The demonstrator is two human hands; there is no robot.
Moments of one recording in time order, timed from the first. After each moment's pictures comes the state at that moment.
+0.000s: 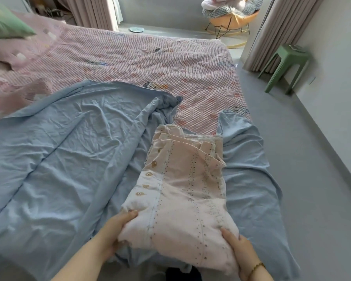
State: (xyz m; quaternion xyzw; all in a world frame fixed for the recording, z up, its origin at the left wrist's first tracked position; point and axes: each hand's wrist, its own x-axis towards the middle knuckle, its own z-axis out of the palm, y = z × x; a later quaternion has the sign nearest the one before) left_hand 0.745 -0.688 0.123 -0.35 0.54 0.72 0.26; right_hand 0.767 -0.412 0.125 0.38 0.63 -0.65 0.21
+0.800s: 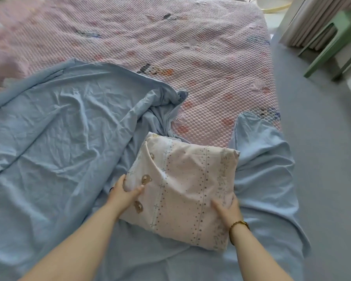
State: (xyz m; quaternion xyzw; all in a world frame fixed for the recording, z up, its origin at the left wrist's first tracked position) left_hand 0.509 -0.638 0.058 -0.36 0.75 0.51 0.22; right_hand 0.497 -0.374 0.033 0.33 0.70 -0.59 0.22
